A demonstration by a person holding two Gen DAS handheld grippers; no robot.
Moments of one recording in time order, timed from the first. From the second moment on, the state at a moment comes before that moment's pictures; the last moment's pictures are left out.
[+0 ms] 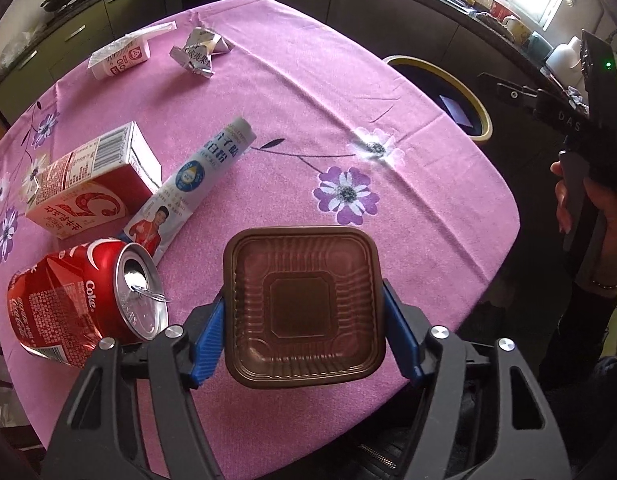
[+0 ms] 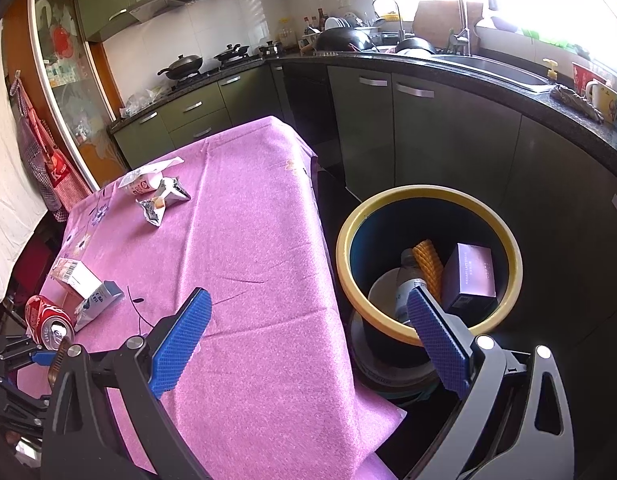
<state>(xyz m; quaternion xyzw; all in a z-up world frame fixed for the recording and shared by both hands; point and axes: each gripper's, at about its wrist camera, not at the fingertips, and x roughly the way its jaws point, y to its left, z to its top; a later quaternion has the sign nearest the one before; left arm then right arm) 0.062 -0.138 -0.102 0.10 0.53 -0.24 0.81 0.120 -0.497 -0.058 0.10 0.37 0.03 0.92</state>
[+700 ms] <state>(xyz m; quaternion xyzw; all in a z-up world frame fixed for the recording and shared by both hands) 0.157 -0.383 -0.060 0.14 0.51 -0.42 0.74 0.038 -0.635 -0.046 0.18 0.31 -0.16 0.92</state>
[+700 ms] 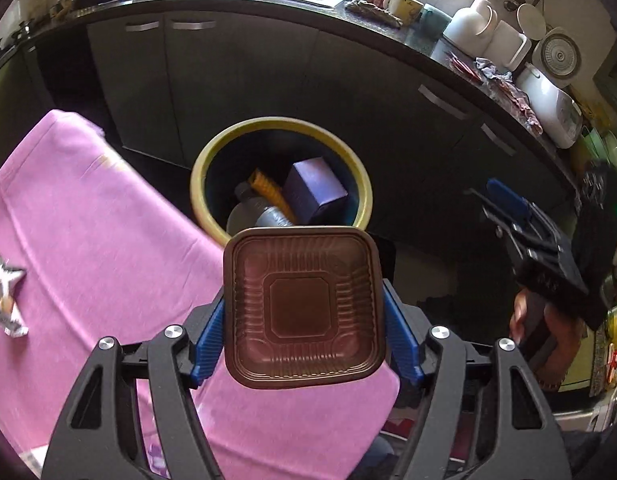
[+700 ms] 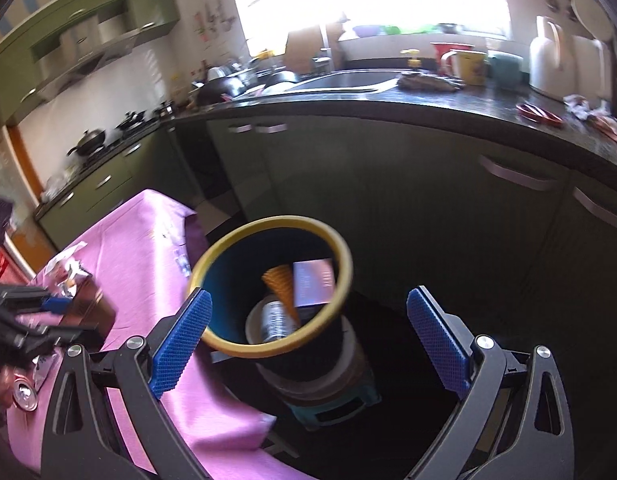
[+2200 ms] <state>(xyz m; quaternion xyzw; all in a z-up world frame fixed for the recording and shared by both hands) 0.122 -0.014 0.031 -0.03 0.37 -0.18 0.91 0.155 -0.397 -0.020 0.06 0.39 0.31 0.87</state>
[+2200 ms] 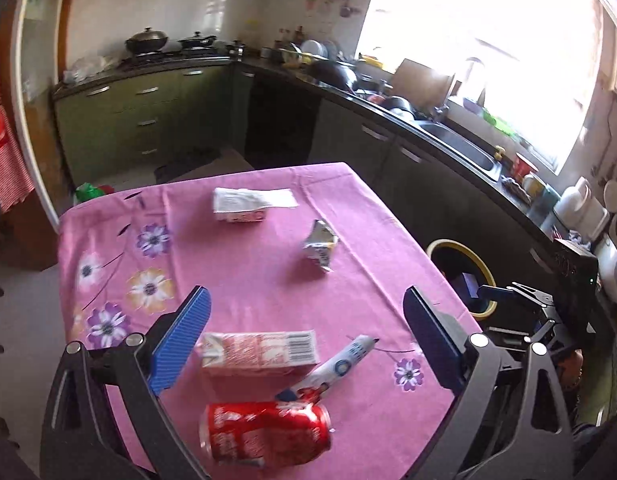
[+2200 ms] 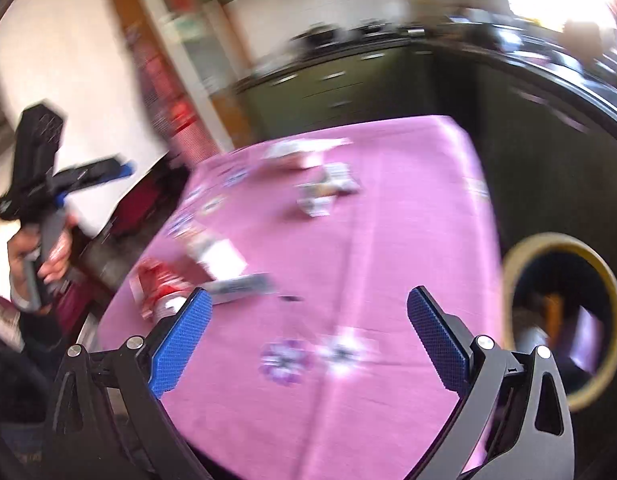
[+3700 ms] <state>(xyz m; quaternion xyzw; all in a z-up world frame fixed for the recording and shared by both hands) 0.036 0.128 -0.010 -0.13 0.37 -0.04 0.92 0.155 -0.104 -0.088 -0.30 0.41 0.52 0.69</state>
